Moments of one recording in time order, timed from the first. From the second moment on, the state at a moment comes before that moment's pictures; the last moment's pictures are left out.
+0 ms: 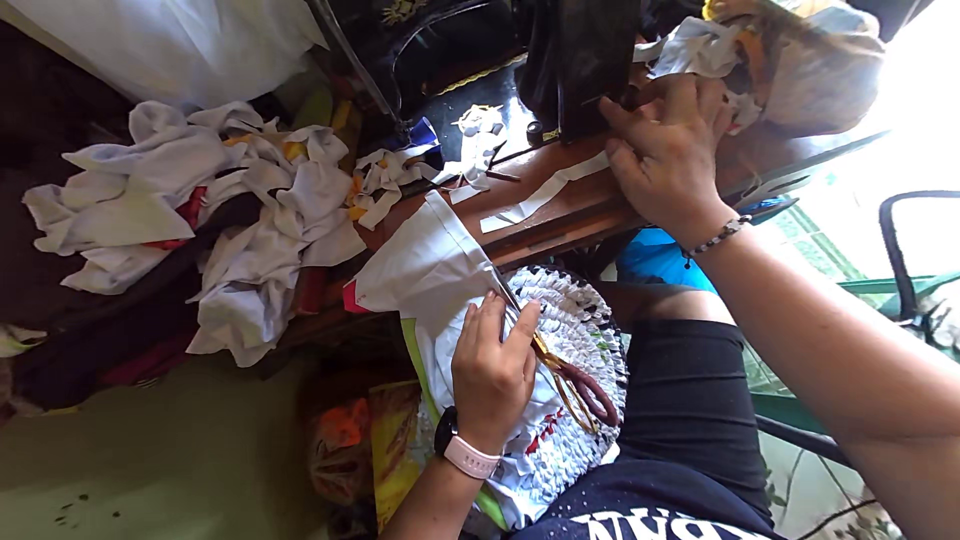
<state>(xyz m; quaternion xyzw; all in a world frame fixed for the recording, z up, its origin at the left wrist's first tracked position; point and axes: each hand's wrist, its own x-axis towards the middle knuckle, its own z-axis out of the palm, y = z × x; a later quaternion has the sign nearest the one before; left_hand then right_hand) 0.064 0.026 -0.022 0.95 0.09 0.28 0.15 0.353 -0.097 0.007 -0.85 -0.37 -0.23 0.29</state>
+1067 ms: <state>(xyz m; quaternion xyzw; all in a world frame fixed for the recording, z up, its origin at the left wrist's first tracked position) 0.063 0.023 -0.022 0.94 0.09 0.29 0.14 0.175 -0.170 -0.008 -0.51 -0.25 0.51 0.64</state>
